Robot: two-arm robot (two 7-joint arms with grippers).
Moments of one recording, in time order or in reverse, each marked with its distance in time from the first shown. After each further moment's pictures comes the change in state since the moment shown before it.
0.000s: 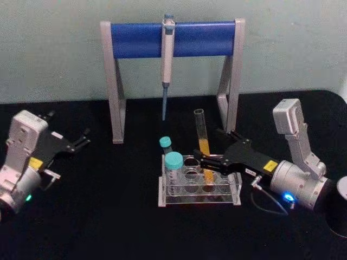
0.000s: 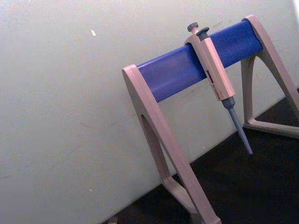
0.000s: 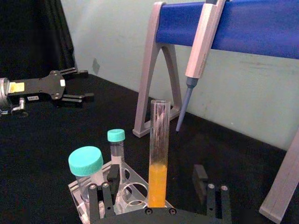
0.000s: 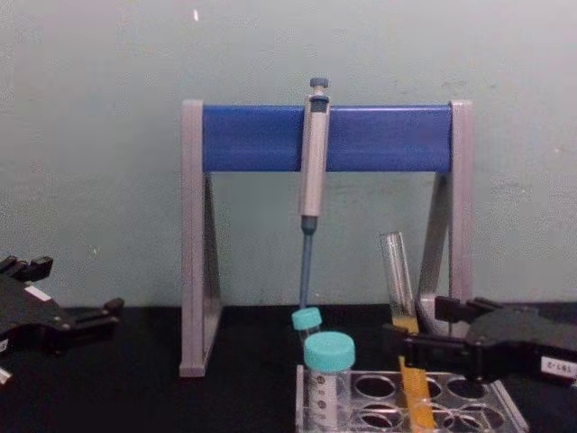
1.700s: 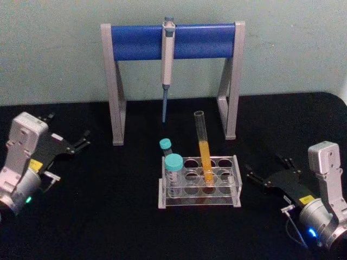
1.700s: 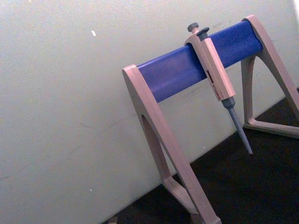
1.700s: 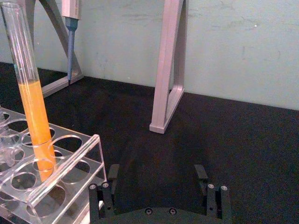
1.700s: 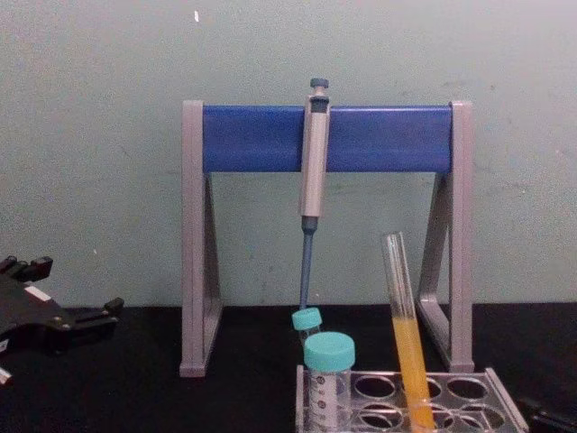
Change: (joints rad) left arm 0.000 0.000 0.000 0.000 0.000 0.000 0.000; right arm -0.229 -0.094 0.198 0.020 -0.176 -0.099 -0.314
